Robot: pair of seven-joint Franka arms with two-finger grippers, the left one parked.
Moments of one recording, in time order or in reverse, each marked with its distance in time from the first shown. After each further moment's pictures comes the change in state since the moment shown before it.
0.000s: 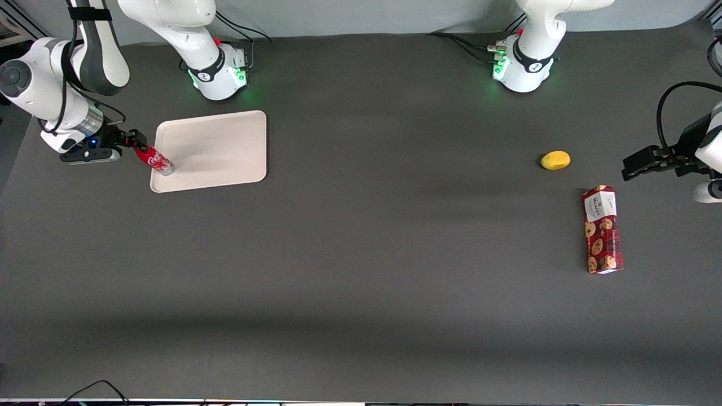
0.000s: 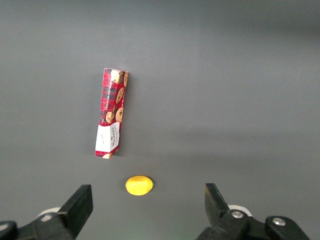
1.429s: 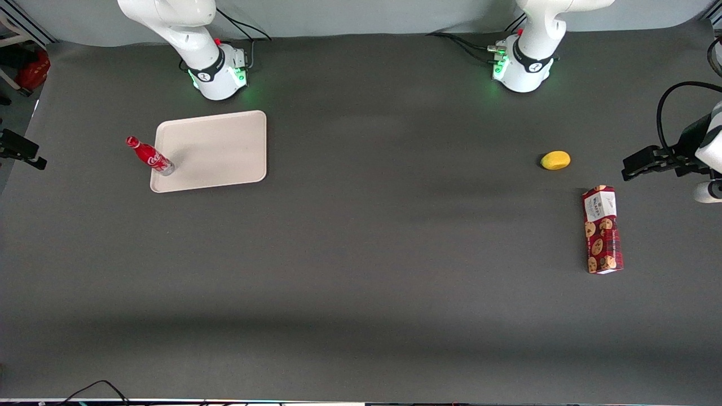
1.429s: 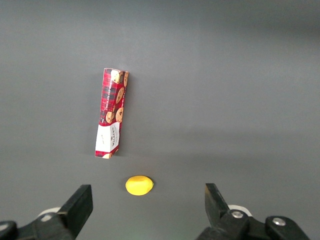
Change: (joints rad) arm 0.016 0.211 0.093 0.879 0.180 -0.539 0.008
